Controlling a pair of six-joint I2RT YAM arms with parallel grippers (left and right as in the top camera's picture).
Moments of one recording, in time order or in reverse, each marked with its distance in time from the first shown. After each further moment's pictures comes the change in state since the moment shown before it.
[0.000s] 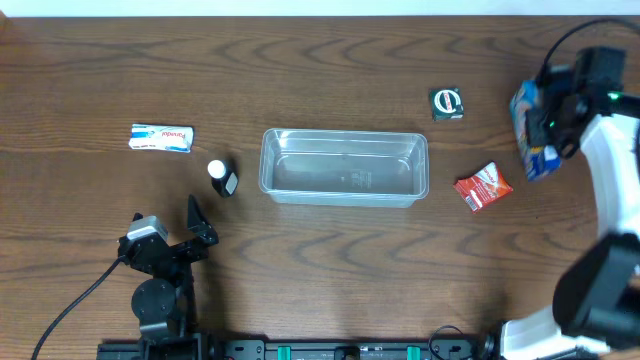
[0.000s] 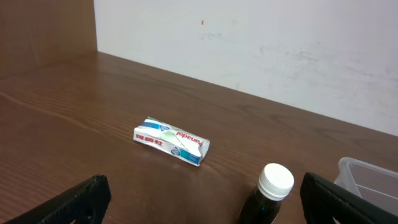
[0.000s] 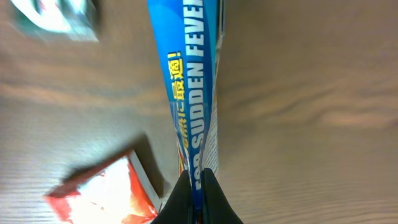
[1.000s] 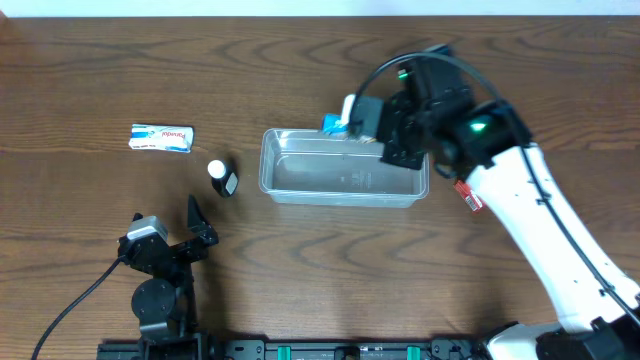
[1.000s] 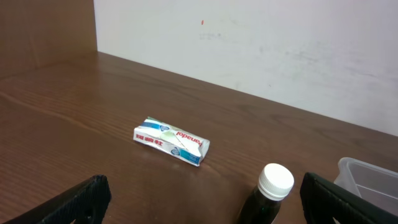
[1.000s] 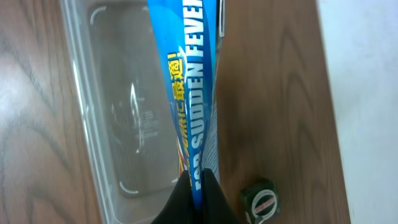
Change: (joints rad) left arm 0.000 0.000 0.000 0.000 0.000 0.000; right arm 0.736 -0.124 0.116 -0.135 -0.105 -0.567
